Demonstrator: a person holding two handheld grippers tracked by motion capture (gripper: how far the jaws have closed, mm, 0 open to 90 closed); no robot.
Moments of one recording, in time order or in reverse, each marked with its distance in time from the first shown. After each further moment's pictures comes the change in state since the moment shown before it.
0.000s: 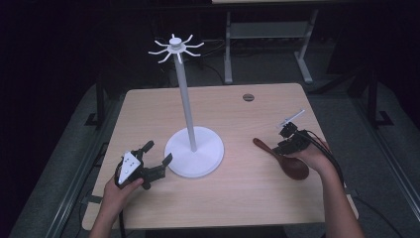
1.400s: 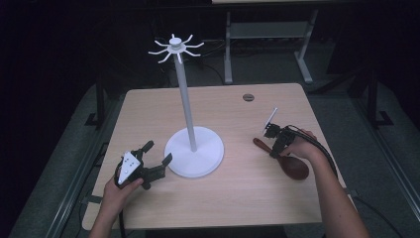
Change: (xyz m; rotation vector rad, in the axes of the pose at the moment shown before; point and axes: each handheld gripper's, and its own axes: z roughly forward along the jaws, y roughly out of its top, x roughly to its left) left arm 0.000 0.000 0.000 -0.002 0.001 -0.004; right arm 0.001 0.035 0.041 0.351 0.031 -0.138
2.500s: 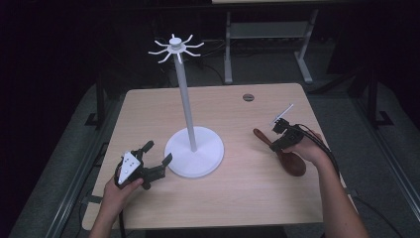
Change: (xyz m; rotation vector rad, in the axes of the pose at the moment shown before) left arm 0.000 0.000 0.000 0.000 -0.001 0.002; right arm -0.004 -0.022 -0.022 -0.274 0.011 0.062
